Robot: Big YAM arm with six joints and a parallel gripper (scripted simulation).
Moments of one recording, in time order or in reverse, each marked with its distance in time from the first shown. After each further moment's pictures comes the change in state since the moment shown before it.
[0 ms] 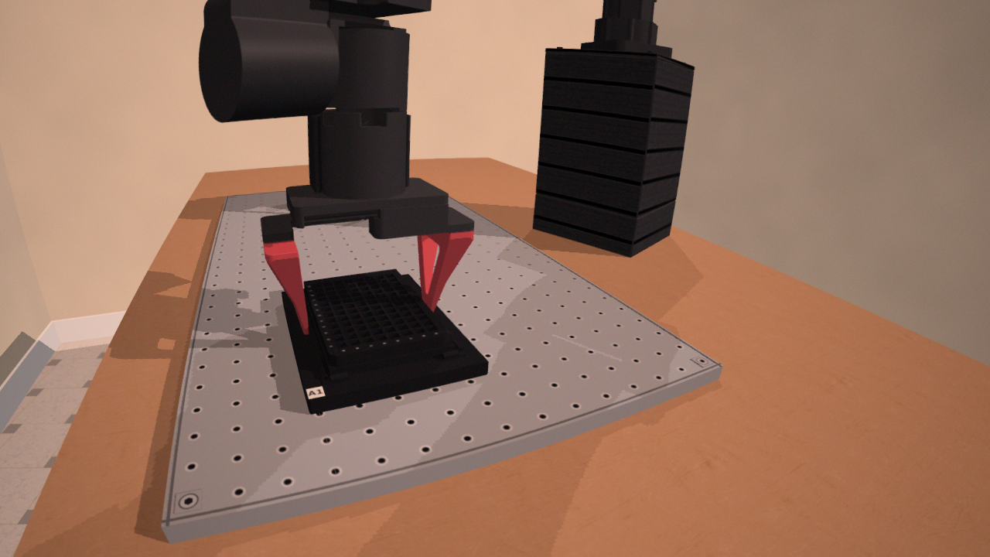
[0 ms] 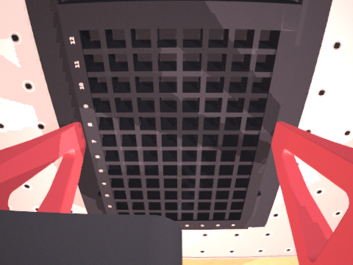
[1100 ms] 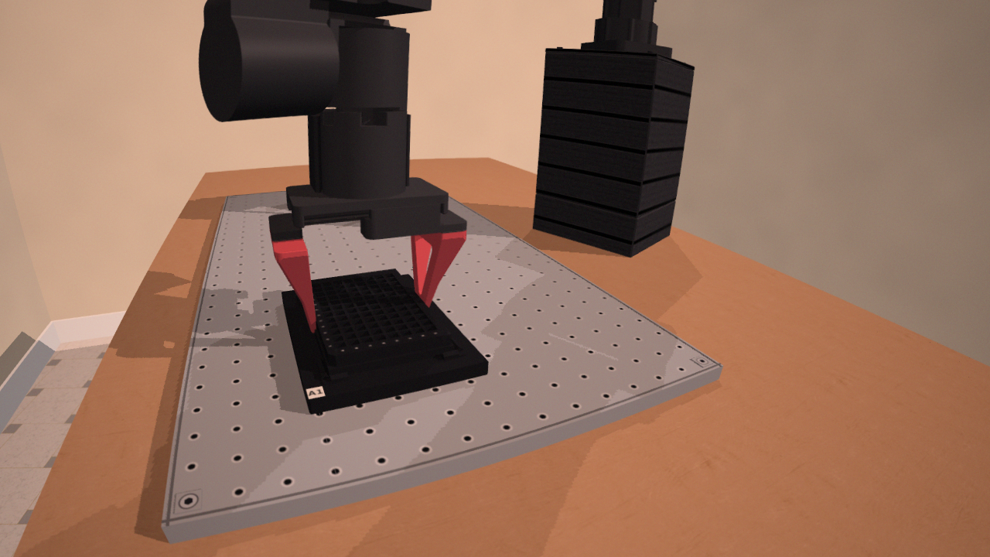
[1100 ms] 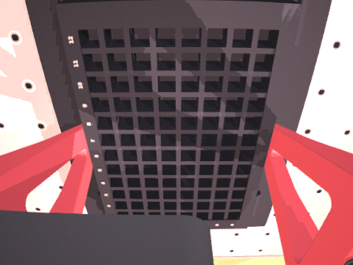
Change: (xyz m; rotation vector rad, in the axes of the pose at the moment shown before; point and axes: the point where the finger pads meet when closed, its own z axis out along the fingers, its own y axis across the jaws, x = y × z) arm 0.000 0.000 0.000 0.000 0.001 0.000
